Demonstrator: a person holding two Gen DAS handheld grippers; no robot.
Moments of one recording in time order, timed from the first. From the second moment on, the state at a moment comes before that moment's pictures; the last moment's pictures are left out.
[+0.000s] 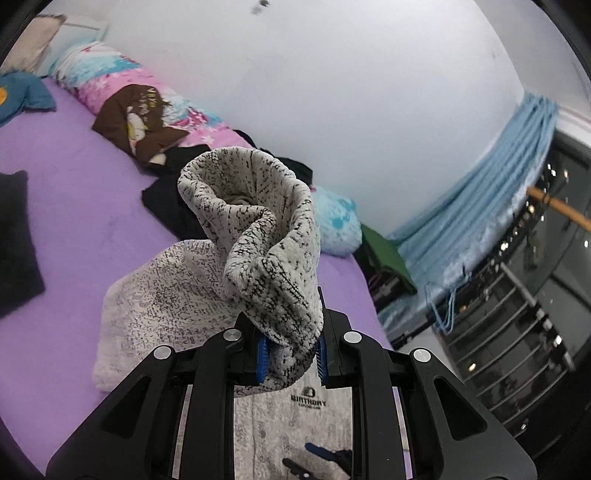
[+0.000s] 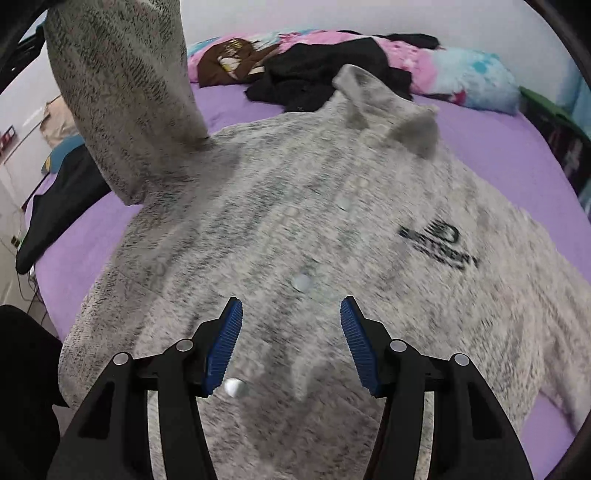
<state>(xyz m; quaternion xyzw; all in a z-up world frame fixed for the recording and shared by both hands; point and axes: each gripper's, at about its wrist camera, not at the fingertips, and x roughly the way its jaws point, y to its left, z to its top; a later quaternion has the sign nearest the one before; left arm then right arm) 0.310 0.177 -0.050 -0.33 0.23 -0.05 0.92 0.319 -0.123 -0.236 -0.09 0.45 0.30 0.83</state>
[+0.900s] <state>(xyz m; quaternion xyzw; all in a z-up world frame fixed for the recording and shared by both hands) 0.374 -0.031 -0.231 -0.02 0.36 -0.04 0.93 0.430 -0.229 -0.221 0.30 0.48 0.41 0.72</state>
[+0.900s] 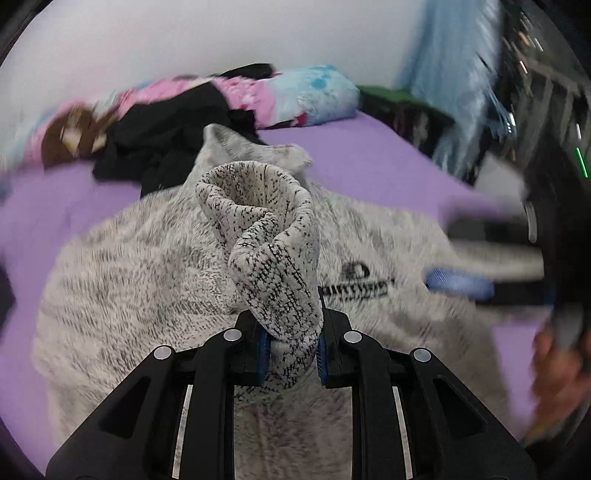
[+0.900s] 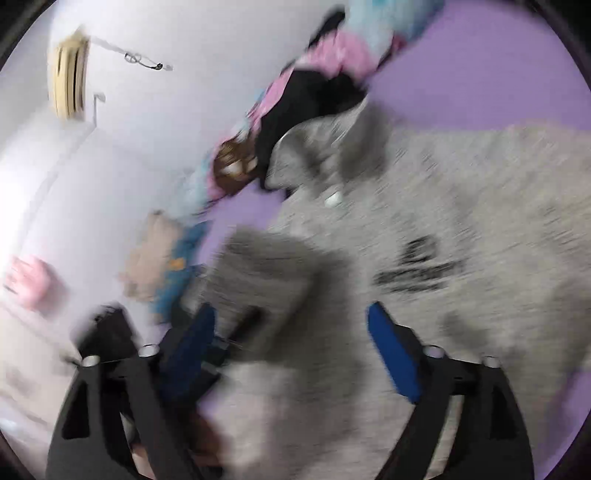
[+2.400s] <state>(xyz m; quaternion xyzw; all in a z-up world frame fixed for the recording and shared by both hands) 0.346 0.060 -0.246 -0.03 0.39 -0.04 0.92 0.456 -0.253 -0.287 0.39 0.55 0.39 0.63</state>
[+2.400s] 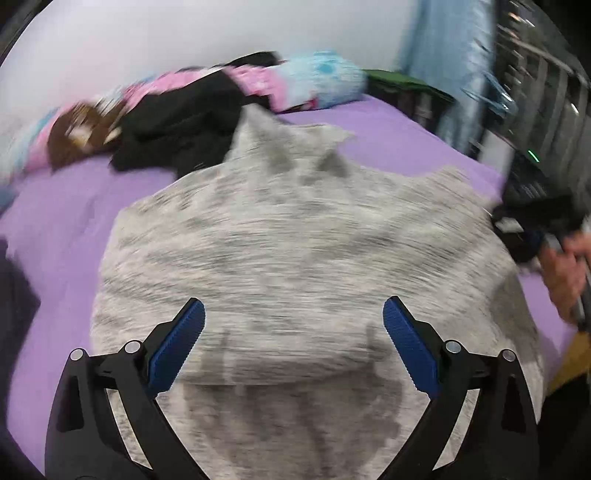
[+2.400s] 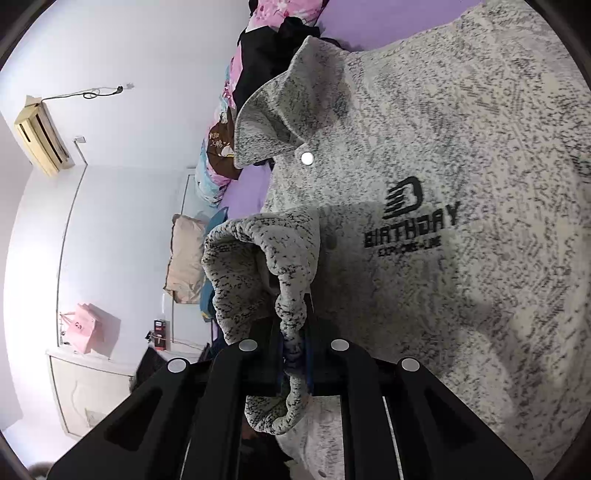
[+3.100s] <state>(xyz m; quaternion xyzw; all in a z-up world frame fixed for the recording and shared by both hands) 0.386 0.177 -0.285 -0.16 0.45 0.03 0.88 0.452 -0.273 -0.333 0.35 0.61 0.29 0.66</state>
